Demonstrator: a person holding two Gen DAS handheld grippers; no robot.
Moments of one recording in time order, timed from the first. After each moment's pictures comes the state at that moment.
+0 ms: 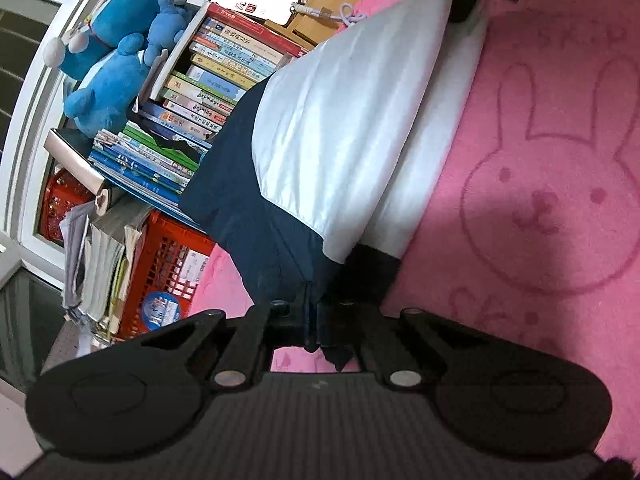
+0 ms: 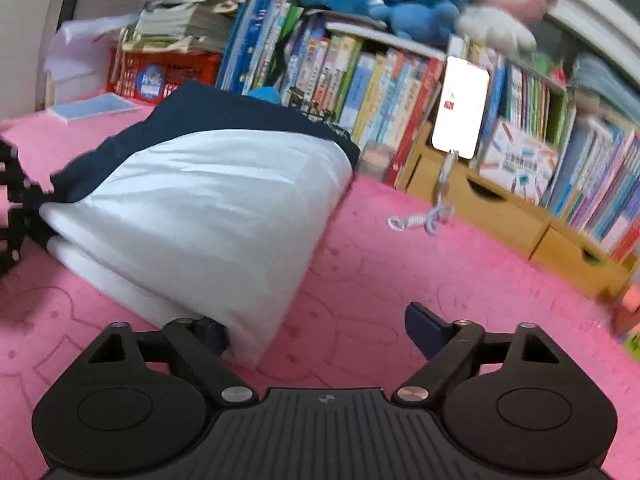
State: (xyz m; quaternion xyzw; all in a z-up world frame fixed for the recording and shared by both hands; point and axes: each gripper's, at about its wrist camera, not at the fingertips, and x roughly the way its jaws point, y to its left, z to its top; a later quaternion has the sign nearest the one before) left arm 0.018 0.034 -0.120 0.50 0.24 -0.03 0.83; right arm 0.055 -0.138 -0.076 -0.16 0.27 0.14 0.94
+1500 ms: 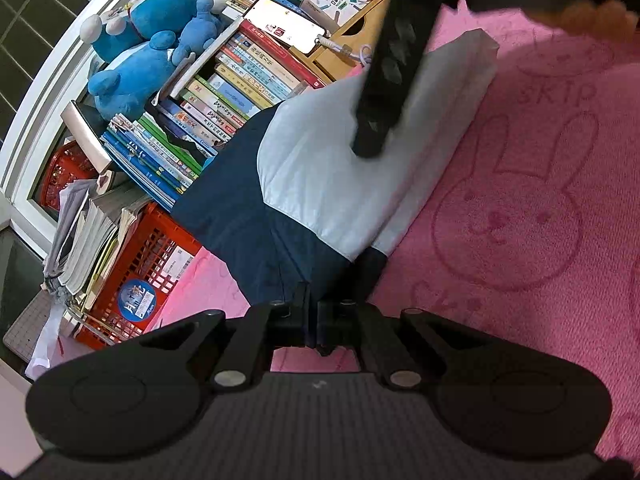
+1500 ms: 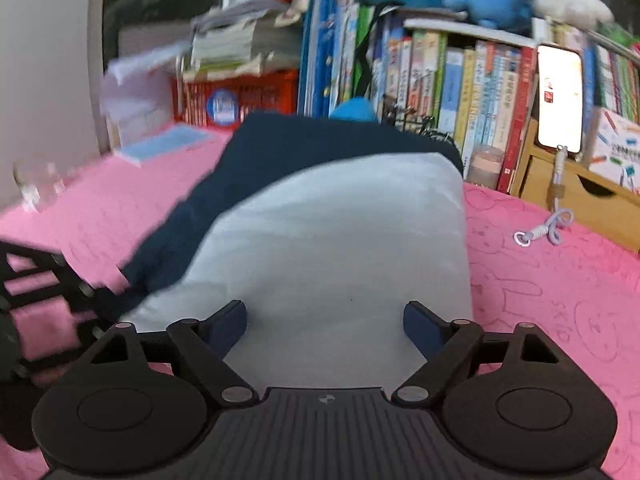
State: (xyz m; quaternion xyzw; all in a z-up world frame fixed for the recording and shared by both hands) left arm -0.006 0.044 -0.117 0.42 0.21 -0.05 0.88; right arm 0.078 -0.059 -0.063 -0.11 0.30 0.25 0.91
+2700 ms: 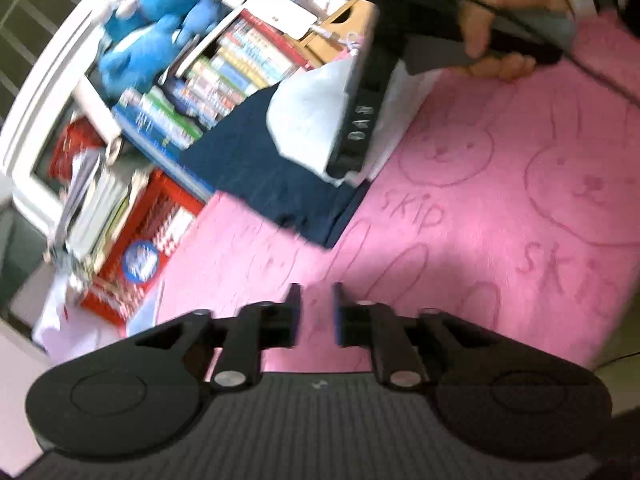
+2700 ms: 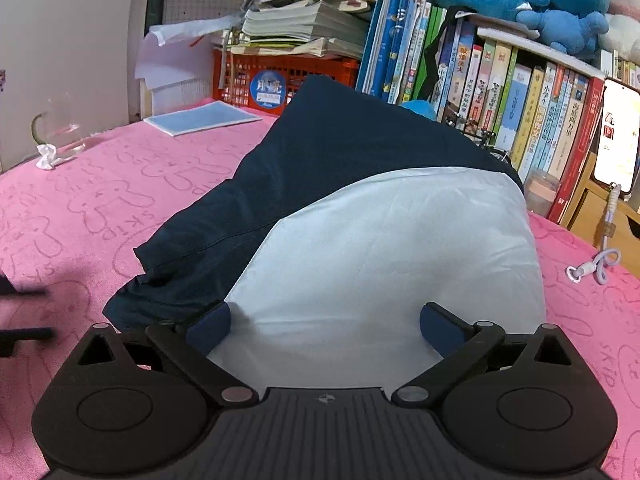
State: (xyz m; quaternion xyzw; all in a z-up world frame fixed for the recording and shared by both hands) left arm -0.075 0.093 -0.070 0.38 0.27 -0.08 0.88; right arm 0.075 -0.009 -0.078 -0.16 0.28 0.29 0.90
